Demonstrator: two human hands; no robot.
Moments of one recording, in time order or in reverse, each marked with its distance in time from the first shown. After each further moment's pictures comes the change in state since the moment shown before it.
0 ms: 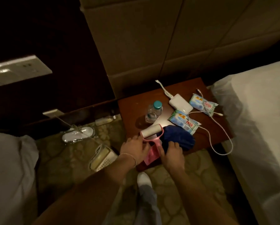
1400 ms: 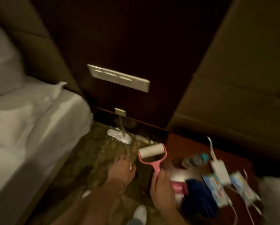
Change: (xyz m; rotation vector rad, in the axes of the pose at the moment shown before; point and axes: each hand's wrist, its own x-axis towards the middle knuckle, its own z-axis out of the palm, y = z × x) left_hand -0.157 -0.086 -0.034 -0.267 0.343 -0.611; right_hand -0.120 -0.112 -0.036 -0.115 -0.059 -0.701
